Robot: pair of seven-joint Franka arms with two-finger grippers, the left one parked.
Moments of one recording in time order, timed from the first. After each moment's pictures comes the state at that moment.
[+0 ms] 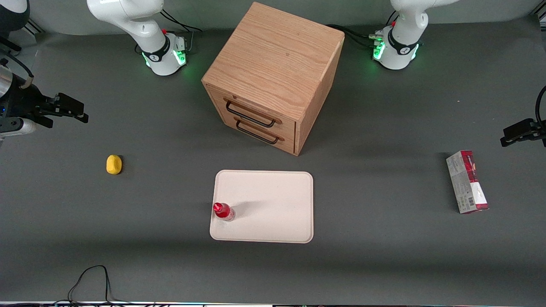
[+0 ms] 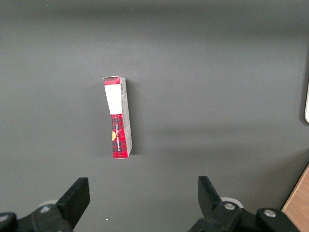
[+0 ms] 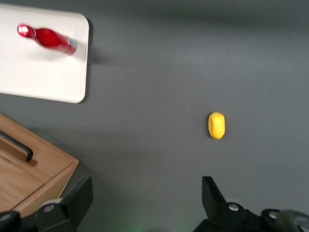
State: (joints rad) arm 0.13 -0.02 -0.12 -1.60 0.03 1.56 -0.06
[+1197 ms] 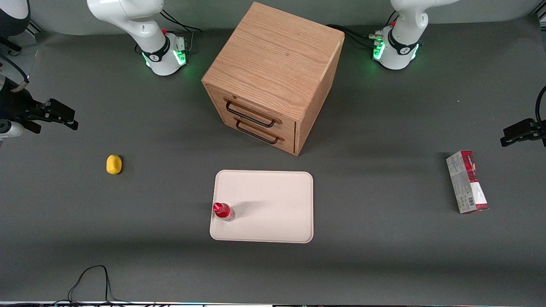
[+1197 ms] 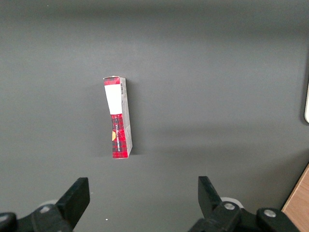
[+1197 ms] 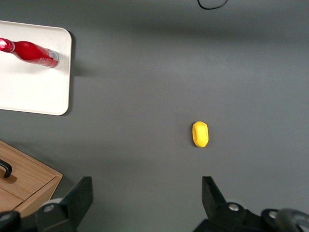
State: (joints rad) arm 0.11 -0.03 -0.13 -1.62 -0.02 1.60 -0.06
